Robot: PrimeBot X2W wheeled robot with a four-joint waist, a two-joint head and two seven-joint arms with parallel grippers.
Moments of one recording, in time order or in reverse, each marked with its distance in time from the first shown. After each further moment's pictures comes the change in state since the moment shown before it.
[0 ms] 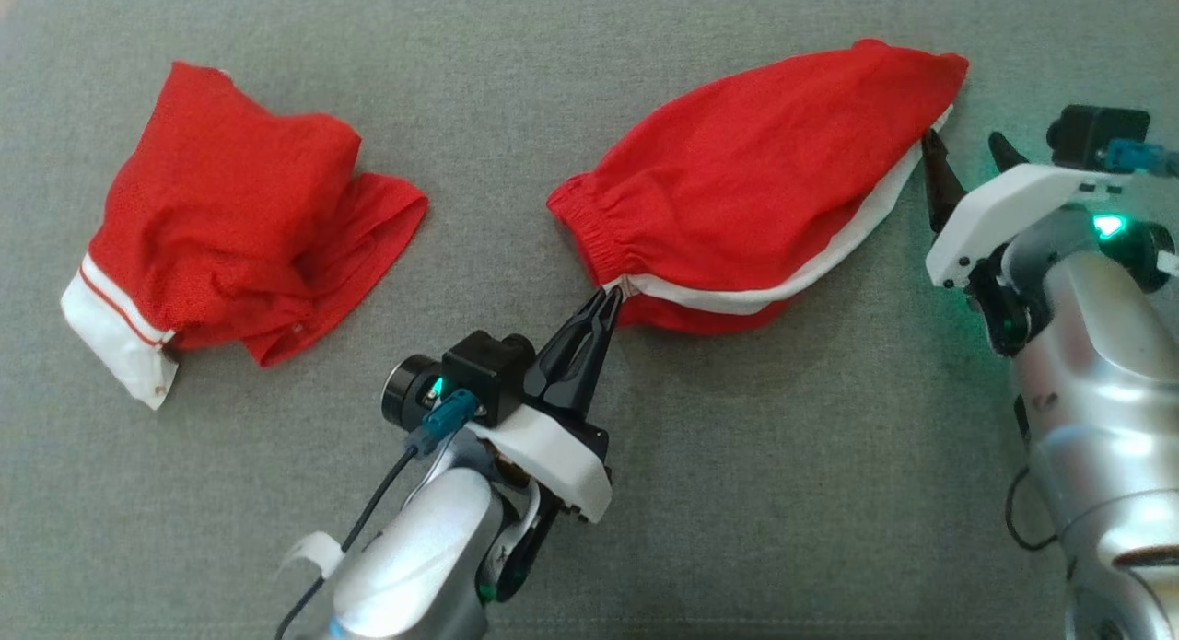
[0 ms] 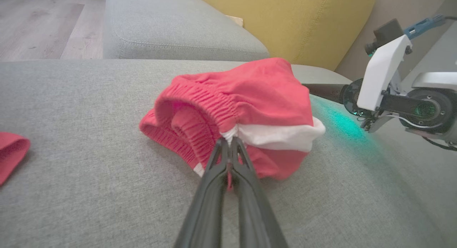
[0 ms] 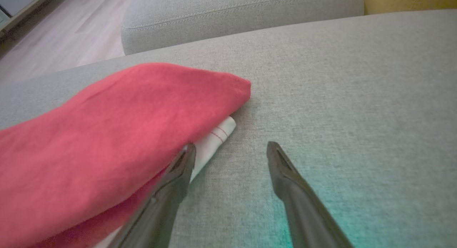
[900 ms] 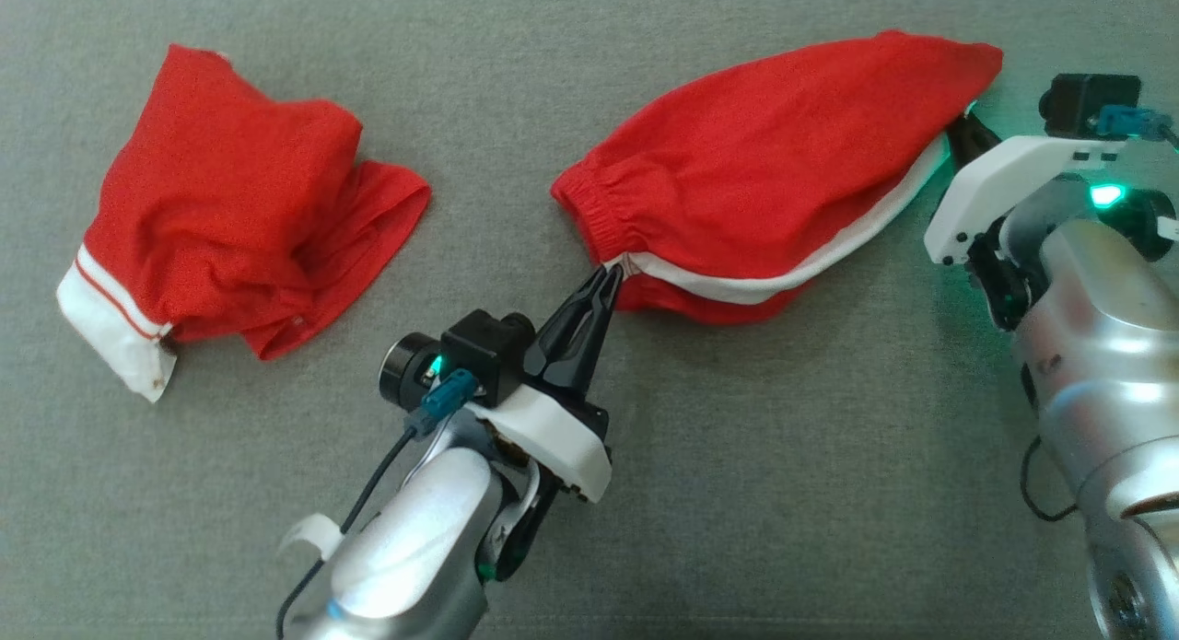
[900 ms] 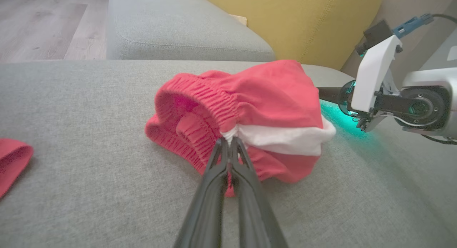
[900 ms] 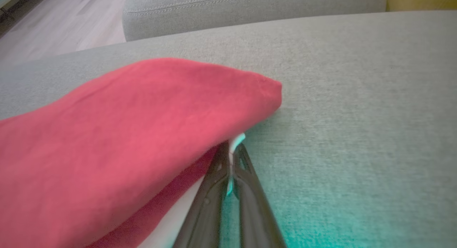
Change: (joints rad) left arm -0.038 0.000 -0.002 0.007 0.000 0.001 0.000; right arm -0.149 -0.030 0.158 0.221 0.080 0.000 -0.080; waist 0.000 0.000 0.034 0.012
